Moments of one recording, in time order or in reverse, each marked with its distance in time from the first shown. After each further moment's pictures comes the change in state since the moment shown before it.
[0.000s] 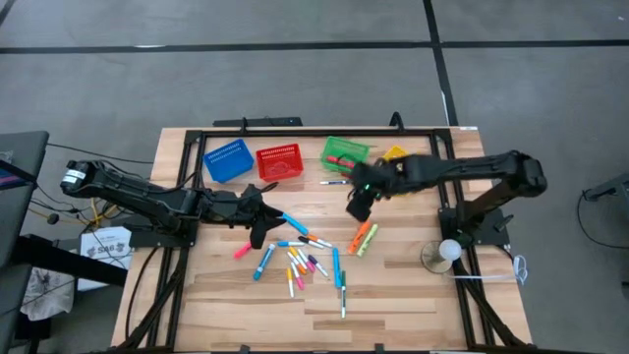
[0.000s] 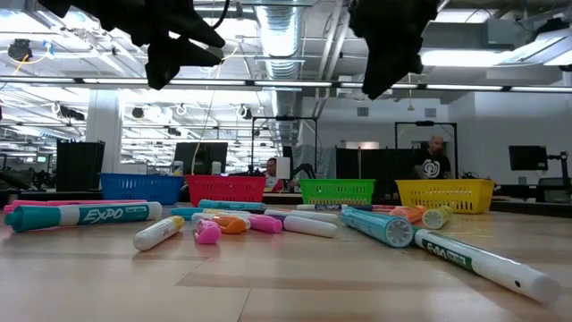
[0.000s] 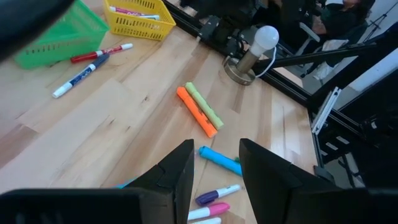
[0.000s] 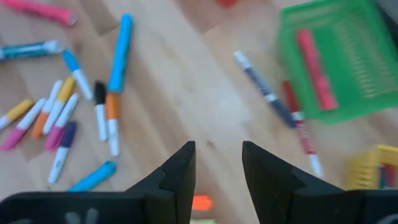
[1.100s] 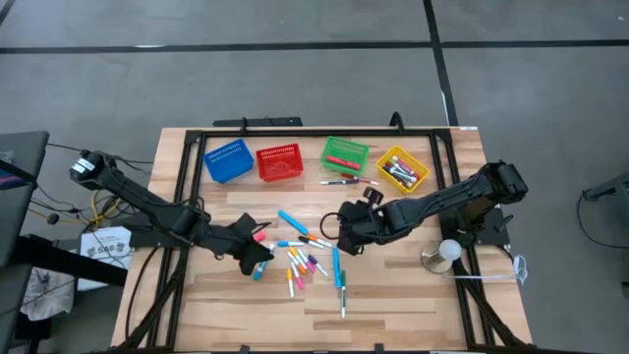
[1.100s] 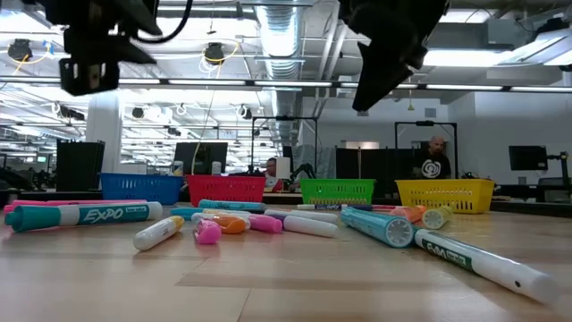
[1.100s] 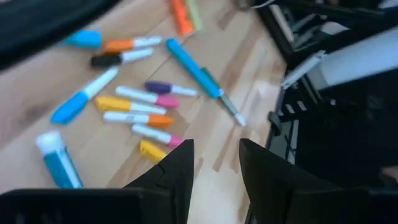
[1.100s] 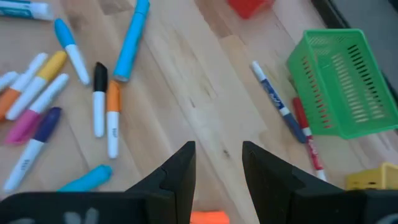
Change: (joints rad) left arm -0.299 0.053 0.002 -0.151 -0.043 -0.574; right arm 0.283 0.174 0.000 0.046 0.357 0.098
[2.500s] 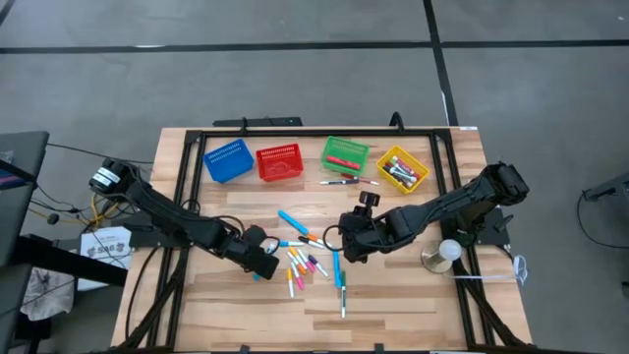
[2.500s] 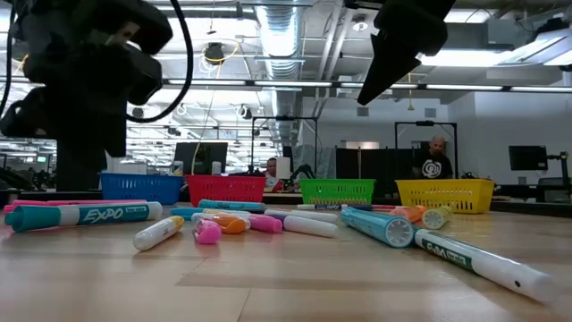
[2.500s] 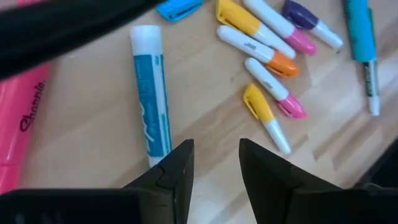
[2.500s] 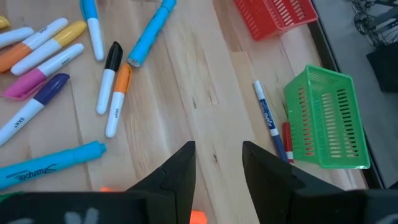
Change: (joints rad) left arm 0.031 0.326 0.131 -0.278 0.157 -0.314; right arm 0.060 0.000 0.000 0.005 0.058 -0.200
